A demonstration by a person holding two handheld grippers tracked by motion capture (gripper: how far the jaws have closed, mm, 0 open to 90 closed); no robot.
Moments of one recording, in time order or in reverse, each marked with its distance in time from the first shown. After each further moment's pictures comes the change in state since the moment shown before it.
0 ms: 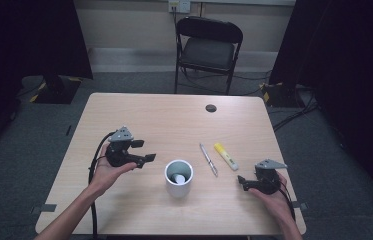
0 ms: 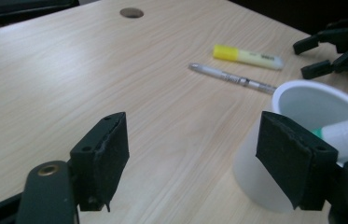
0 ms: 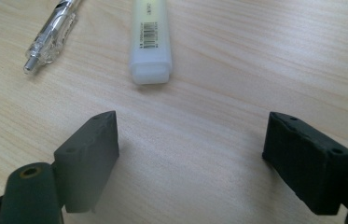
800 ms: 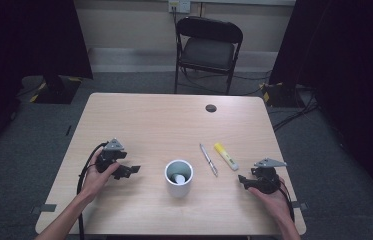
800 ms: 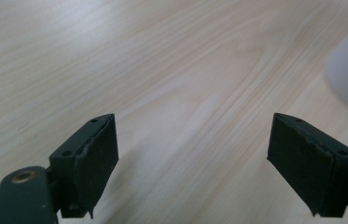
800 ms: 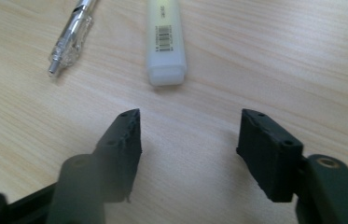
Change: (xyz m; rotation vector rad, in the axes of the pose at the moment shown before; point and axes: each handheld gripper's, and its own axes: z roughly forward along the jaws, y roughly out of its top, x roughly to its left) left arm 0.041 -0.064 0.011 0.214 0.085 -0.028; right arm 0.006 0.008 -0.008 0.039 0.017 0.015
